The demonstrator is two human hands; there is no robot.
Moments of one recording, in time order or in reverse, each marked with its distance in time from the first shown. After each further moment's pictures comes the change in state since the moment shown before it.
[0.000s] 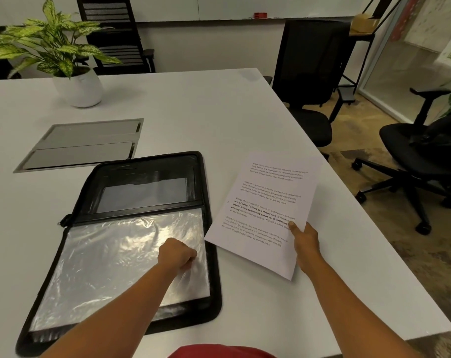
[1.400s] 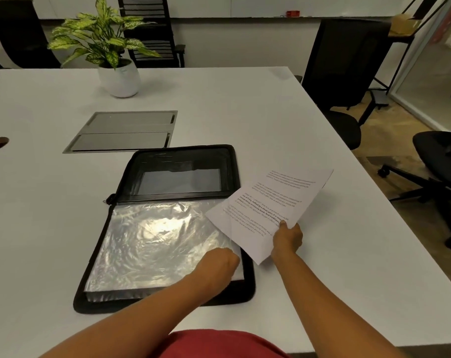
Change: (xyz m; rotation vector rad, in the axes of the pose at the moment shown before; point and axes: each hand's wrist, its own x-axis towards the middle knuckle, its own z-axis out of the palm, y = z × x) left_hand -0.065 -0.032 -0.019 1.143 -0.102 0.912; right_hand -0.059 0.020 0.109 0.016 0.241 0.105
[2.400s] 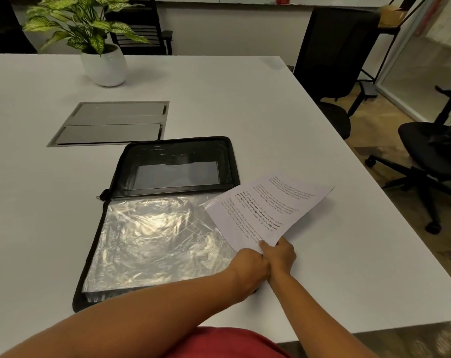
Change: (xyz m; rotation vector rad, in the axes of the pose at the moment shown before) left_hand 0.014 0.043 -0.005 0.423 -0.118 0.346; right_hand -0.041 0.041 -0.017 -0.351 -0.122 -0.152
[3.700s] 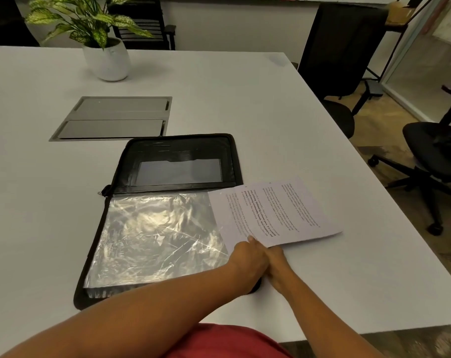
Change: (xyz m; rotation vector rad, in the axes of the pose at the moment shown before) left_hand -0.004 -0.003 -0.009 -0.025 -0.029 -0.148; right_hand 0.002 0.014 -0.001 0.348 -0.519 0.216
